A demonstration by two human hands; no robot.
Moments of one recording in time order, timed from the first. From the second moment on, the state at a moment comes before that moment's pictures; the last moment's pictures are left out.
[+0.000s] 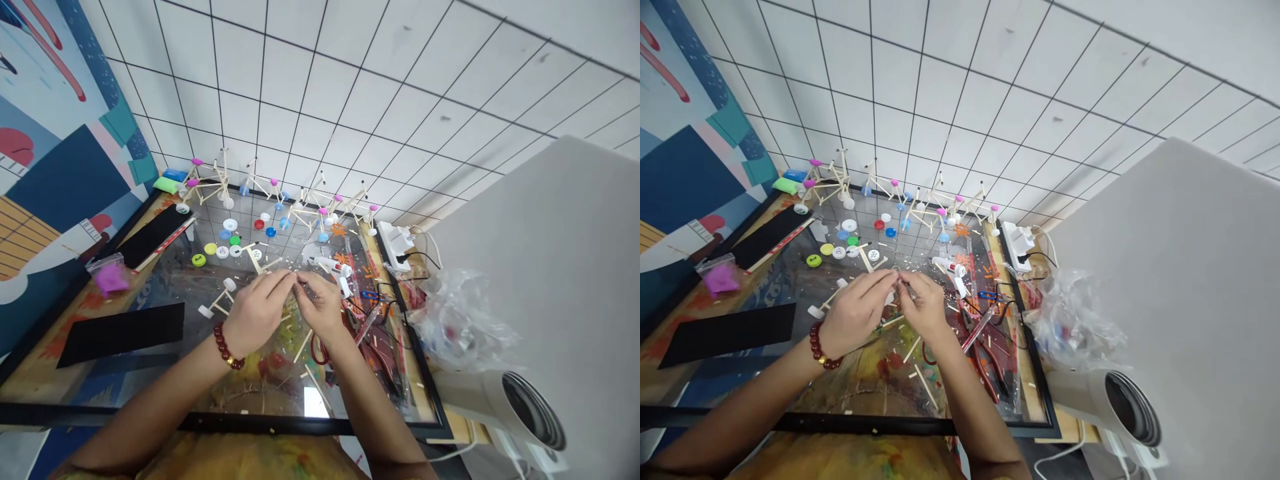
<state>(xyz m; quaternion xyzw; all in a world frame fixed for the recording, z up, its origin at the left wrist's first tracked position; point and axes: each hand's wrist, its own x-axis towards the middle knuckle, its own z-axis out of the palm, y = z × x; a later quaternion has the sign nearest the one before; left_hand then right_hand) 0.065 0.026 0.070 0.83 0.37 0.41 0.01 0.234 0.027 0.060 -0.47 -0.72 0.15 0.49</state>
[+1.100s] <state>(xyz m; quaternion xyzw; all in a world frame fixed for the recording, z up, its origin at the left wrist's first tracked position) 0.069 0.010 0.064 0.82 0.41 0.41 -0.05 0.257 -0.002 0.088 -0.52 -0.65 0.22 0.52</state>
